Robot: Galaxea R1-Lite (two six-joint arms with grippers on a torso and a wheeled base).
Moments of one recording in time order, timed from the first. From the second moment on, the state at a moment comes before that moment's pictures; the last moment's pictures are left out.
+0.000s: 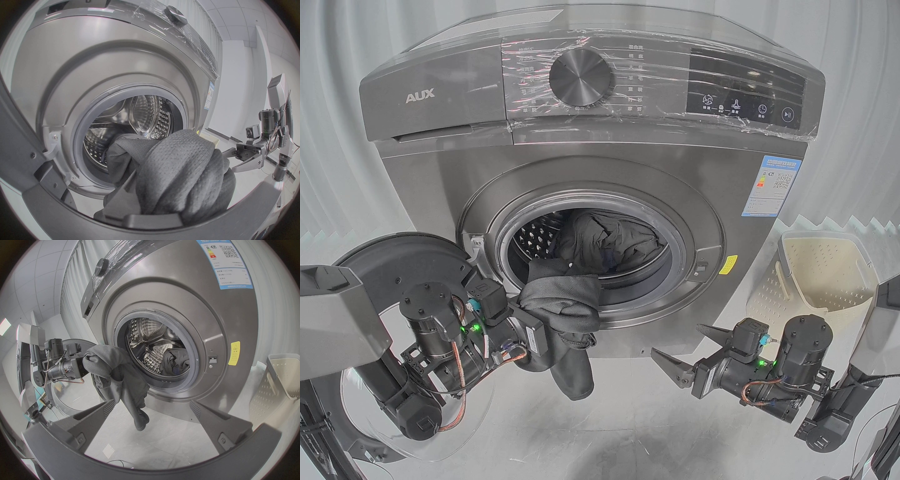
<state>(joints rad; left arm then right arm) -0.51 1.98 -0.43 -1.55 -0.09 0.00 0.69 1.97 -0.27 -1.54 -0.04 0.18</state>
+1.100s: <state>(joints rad) -0.60 1.99 -0.41 -1.55 -0.09 -0.03 0.78 1.95 -0.22 -1.54 -0.04 0.18</state>
